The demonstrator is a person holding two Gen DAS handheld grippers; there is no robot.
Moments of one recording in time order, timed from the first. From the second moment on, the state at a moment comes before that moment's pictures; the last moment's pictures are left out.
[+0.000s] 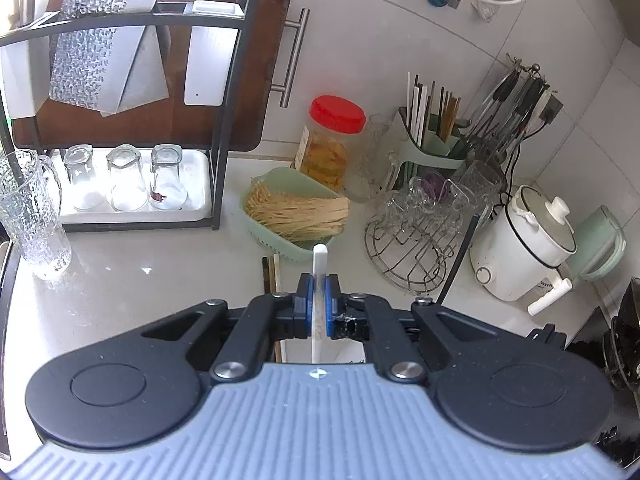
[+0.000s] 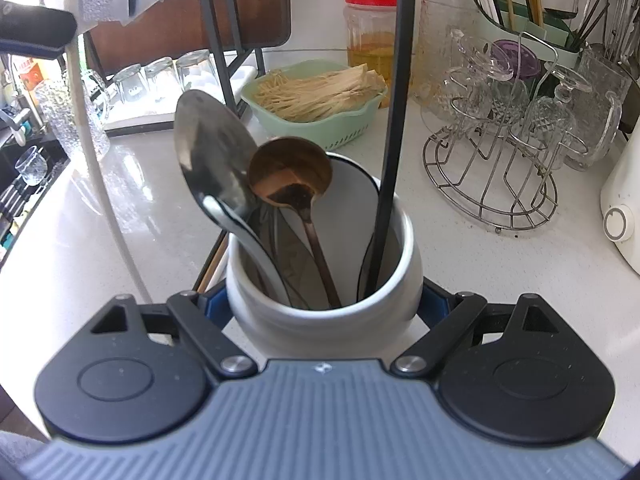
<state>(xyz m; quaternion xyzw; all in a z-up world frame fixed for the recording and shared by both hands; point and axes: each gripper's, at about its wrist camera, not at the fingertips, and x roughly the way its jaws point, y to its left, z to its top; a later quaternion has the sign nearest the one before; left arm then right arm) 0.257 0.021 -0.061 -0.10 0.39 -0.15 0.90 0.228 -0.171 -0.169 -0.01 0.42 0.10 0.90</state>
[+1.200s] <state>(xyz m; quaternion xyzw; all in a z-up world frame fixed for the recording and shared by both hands) 0.243 0.002 0.096 -0.05 0.31 -0.22 0.92 0.228 -0.170 -0.169 -0.01 0.41 0.10 0.90</state>
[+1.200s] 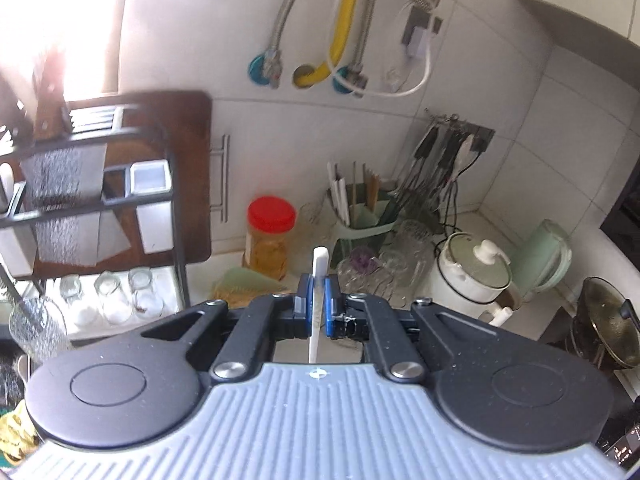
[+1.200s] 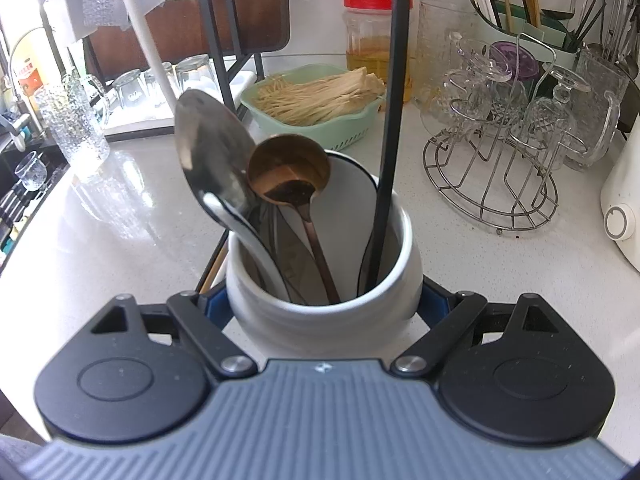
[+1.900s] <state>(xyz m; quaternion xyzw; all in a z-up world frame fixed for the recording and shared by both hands) 0.249 -0.034 0.095 -0.06 0.31 -0.27 0.91 0.227 -0.171 -0.169 -0.01 0.41 0.10 0.91</state>
